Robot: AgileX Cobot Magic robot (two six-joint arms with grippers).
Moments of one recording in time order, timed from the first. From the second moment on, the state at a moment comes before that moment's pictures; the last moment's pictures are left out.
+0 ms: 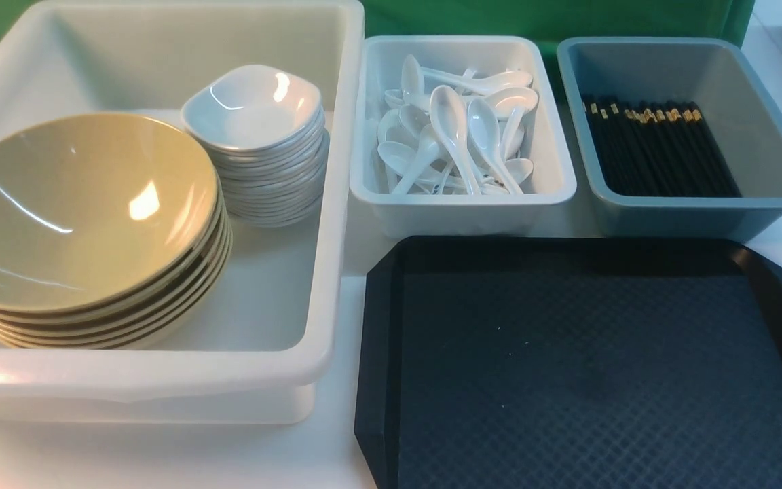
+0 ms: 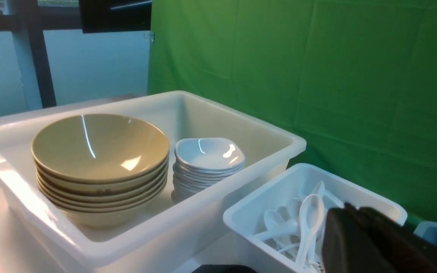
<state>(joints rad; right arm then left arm) 0.39 0.48 -0.69 0.65 0.40 -0.71 -0.05 0.10 -0.50 0.02 0.87 0.13</state>
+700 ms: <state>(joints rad) 0.29 0.32 -0.36 0.33 0.07 -0.27 -0.05 0.10 -0.50 0.02 0.87 0.13</state>
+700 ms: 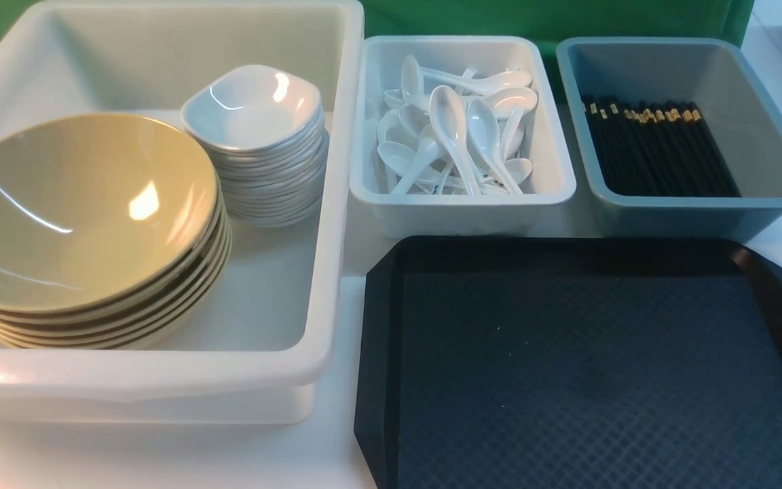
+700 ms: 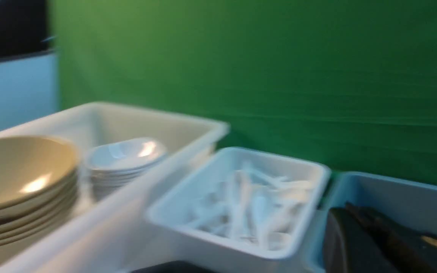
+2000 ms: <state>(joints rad) -0.11 -0.01 0.03 -0.06 0.32 0.09 -0.05 0.10 -0.50 0.02 0.88 0.13</state>
